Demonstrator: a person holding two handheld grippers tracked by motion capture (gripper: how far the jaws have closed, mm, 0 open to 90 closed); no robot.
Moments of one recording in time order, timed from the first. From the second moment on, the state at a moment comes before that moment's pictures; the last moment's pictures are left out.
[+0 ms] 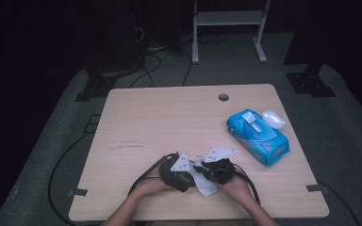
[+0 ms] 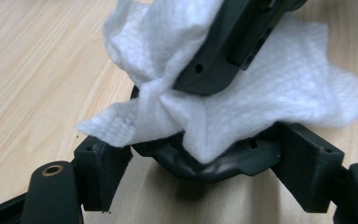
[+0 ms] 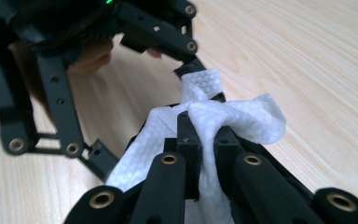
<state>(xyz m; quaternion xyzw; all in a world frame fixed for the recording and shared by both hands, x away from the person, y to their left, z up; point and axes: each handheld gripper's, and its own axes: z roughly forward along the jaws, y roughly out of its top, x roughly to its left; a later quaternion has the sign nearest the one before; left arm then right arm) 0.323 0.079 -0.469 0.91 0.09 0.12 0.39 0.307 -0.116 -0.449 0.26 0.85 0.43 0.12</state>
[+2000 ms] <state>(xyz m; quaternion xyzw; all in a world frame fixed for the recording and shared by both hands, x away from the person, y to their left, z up) 0.331 0.097 -0.472 0.92 0.09 0.13 0.36 0.291 -0.167 -0.448 0.28 0.86 0.40 0.16</state>
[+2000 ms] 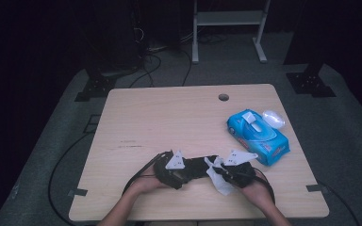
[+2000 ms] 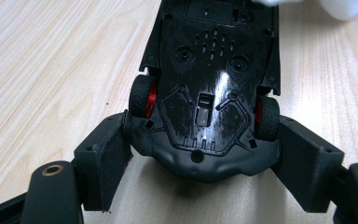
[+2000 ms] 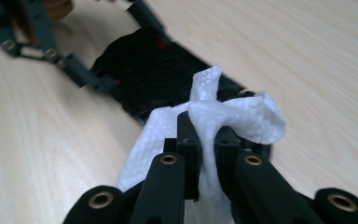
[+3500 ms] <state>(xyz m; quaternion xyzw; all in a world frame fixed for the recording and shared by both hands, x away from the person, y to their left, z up) 0.329 0.092 -0.473 0.91 0.09 0.12 0.38 0.313 -0.167 -0.451 0.32 0.83 0.43 0.17</state>
